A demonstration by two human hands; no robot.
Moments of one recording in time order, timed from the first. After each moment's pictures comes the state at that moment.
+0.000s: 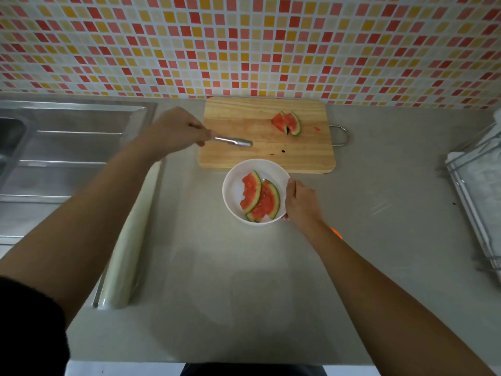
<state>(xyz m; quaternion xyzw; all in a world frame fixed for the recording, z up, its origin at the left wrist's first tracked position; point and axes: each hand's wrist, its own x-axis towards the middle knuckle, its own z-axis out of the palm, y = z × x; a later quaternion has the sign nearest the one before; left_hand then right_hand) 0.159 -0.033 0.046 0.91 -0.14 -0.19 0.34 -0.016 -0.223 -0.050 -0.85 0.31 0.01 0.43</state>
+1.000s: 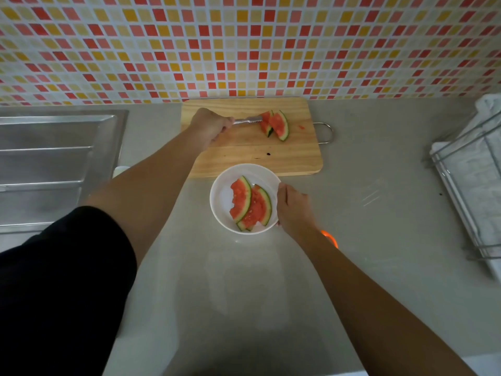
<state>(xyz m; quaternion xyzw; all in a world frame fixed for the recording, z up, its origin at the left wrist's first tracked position) 0.222 -0.143 -0.034 0.84 0.01 -0.24 0.49 -0.014 -0.233 -0.061 -0.86 0.31 0.00 0.40</state>
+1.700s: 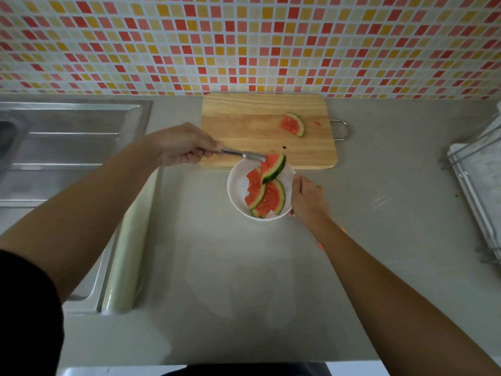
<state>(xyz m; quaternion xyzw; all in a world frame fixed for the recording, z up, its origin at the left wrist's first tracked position) 0.178 -0.032 0.006 0.75 -0.09 -0.45 0.48 -0.015 -0.234 -0.061 -0.84 0.33 0.00 0.43</state>
